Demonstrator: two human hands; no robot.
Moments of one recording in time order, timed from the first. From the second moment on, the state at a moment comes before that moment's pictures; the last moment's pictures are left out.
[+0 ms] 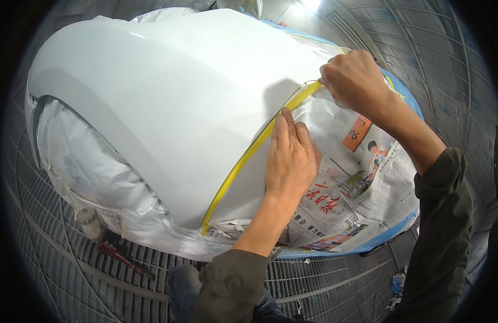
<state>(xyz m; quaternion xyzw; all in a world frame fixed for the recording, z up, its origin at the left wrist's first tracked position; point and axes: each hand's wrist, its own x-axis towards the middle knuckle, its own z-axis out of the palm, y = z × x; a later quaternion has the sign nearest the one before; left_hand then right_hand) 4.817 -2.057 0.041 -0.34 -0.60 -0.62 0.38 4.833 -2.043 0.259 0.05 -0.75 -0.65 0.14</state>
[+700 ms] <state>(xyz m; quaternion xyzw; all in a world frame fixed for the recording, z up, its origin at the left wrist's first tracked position) 4.814 -2.051 0.055 -0.30 -0.62 -0.57 0.45 4.878 -2.045 0.240 0.10 -0.78 -0.60 0.14</state>
